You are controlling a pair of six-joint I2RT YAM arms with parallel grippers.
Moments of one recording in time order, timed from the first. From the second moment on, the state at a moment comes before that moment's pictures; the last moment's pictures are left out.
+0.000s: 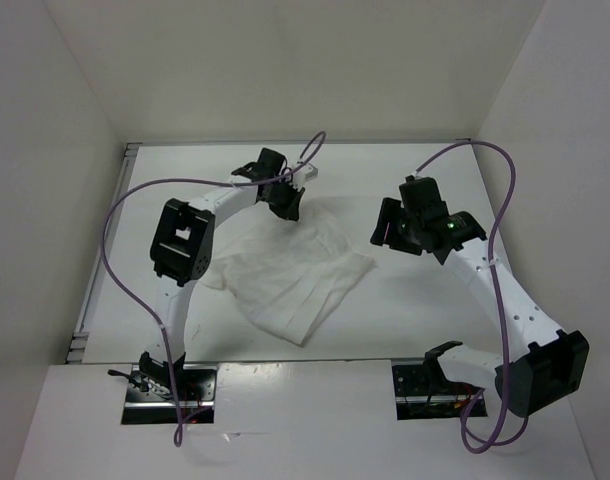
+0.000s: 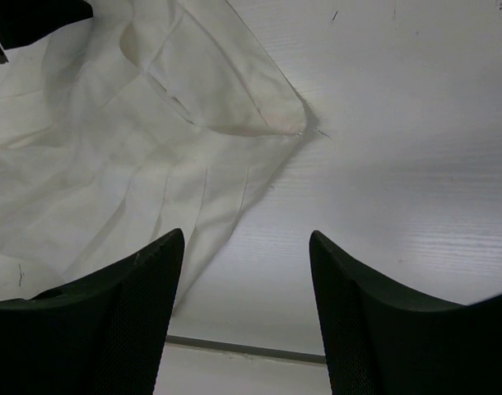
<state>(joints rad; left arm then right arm) -0.40 2.24 1.76 -0.48 0.44 0.26 0.36 1.17 1.11 -0.82 0.05 0.56</state>
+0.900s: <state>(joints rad) -0.56 1.63 1.86 -0.64 0.85 0.04 0.26 0.93 1.12 -0.73 0.33 0.57</state>
